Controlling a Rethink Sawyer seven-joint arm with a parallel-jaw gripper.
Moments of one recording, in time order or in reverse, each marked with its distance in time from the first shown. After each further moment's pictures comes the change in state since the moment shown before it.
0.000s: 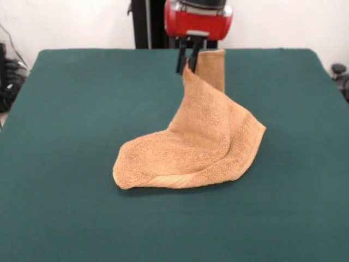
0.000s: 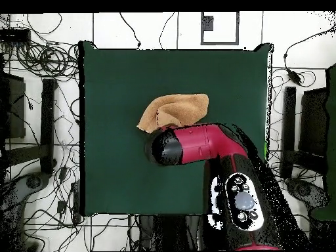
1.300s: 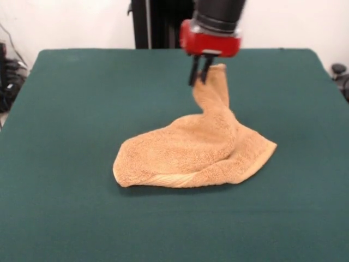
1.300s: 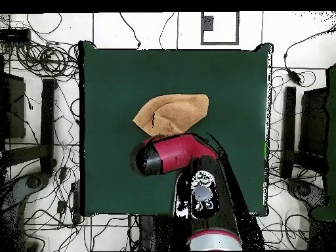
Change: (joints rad) arm 0.196 0.104 -0.164 0.002 0.001 -0.106 0.001
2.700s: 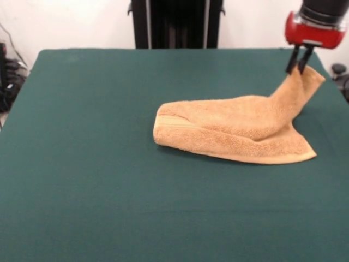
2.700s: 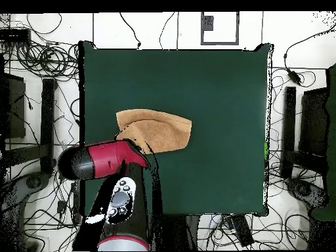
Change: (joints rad) arm 0.342 0.072 -0.119 -0.027 0.424 0.063 0.278
